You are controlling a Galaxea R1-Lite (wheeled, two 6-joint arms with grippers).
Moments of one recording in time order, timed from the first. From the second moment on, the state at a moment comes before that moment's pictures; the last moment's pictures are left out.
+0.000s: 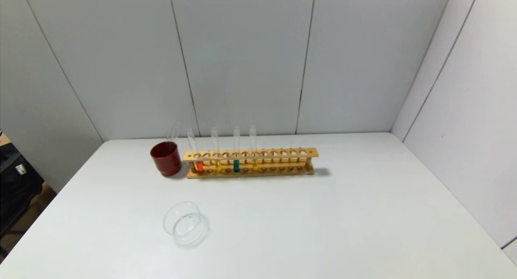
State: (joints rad) left arm 0.00 0.00 0.00 0.01 -0.01 0.03; right arm 0.00 0.00 0.00 0.01 0.00 0.00
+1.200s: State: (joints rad) left arm -0.01 0.57 -0.68 0.20 -0.20 0.09; right arm 0.00 0.00 0.00 0.01 0.01 0.00
